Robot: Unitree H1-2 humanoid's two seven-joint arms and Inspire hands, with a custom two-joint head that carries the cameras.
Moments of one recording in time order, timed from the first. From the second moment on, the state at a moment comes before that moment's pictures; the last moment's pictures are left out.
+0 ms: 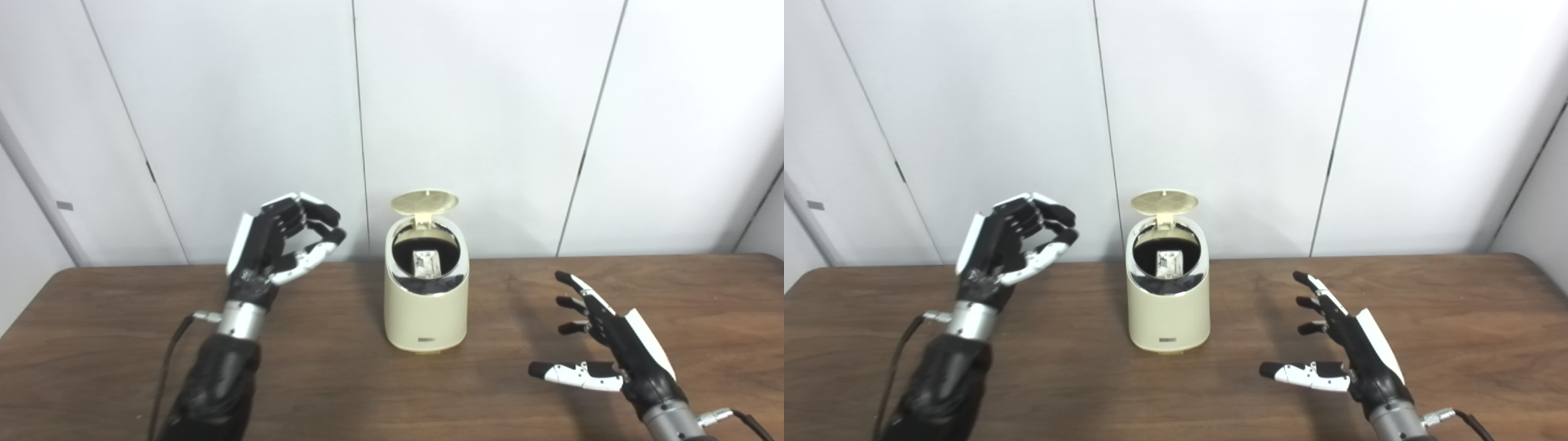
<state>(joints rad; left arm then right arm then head) -0.47 0.26 -0.08 0.12 -0.19 -0.25 0.00 -0.13 -0.26 -0.02 -0.23 -0.25 0.12 0.10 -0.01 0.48</state>
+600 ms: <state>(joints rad) -0.24 0.20 0.01 0.06 -0.22 -0.16 -0.12 -0.16 -0.26 -0.01 -0.22 -0.26 0.13 0.10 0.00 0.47</state>
